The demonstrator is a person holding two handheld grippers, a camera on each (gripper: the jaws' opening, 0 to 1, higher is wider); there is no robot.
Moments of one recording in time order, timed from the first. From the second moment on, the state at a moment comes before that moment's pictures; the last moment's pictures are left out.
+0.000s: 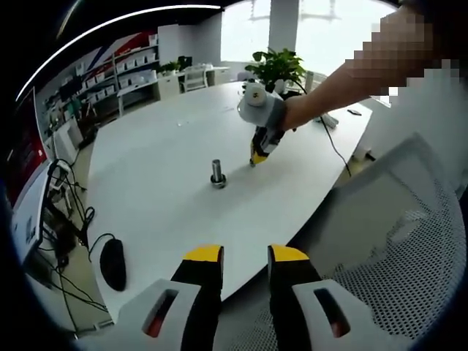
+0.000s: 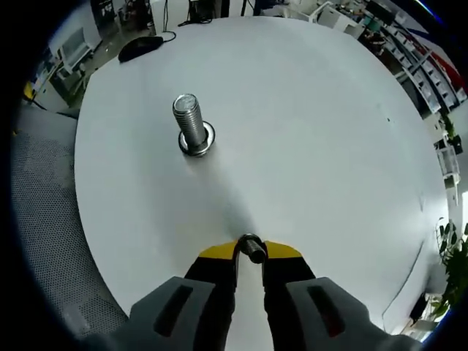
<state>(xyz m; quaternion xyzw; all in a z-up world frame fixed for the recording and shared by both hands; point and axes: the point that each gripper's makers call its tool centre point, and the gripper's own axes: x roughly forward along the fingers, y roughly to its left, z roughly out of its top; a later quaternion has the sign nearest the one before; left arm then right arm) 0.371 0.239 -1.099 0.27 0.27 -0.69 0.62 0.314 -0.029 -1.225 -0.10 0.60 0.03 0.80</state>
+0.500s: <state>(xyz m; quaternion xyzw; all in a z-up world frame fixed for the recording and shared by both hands) 0.371 0.239 -1.096 0.27 0.26 -0.69 0.62 0.296 -0.026 -1.220 -0.09 0.59 0.00 0.80</state>
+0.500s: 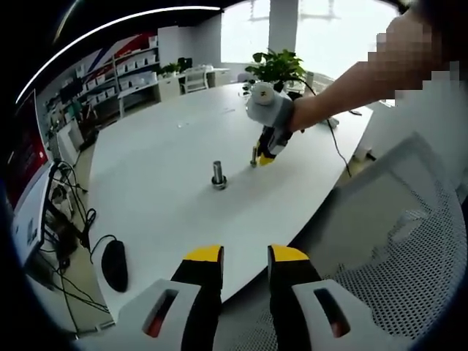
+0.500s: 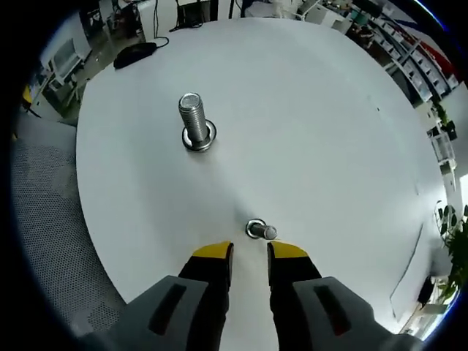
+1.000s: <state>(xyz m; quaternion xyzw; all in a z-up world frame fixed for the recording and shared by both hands) 0.369 0.241 -1.089 0.27 0.25 -0.69 0.62 0.264 0.022 -1.157 -0.08 0.52 -0.05 0.85</state>
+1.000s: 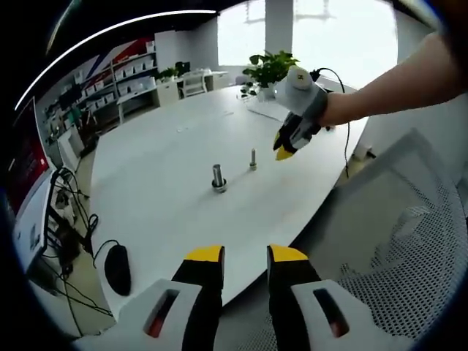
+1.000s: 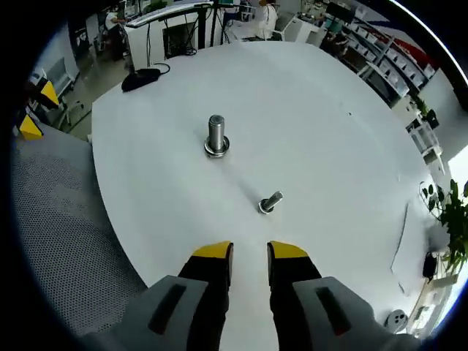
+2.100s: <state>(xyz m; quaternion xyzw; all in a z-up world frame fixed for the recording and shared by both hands) 0.378 0.231 -1.075 0.21 0.25 -0.68 0.65 0.207 0.053 -1.083 0.05 0.35 -0.14 0.93</state>
